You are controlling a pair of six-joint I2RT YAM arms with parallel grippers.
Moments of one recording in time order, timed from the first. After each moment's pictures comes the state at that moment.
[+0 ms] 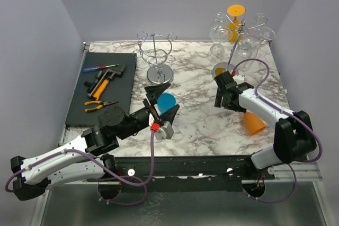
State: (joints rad) left arm -1.14 0.74 0.83 0.06 -0.04 0.90; right arm 0.42 1.48 0.99 -0.76 0.46 0.61
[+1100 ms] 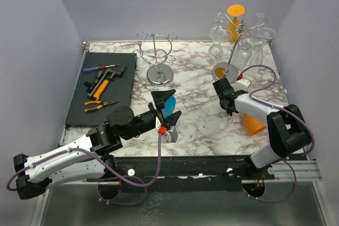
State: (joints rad) left arm -1.14 0.77 0.78 0.01 0.01 0.92; right arm 0.42 1.54 0.84 -0.45 0.75 0.85
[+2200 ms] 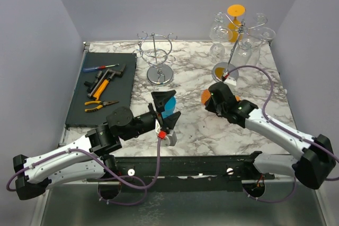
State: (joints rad) left arm -1.14 0.75 0.75 0.01 0.05 1.01; right arm 0.68 1.24 0.83 -0.46 0.49 0.86
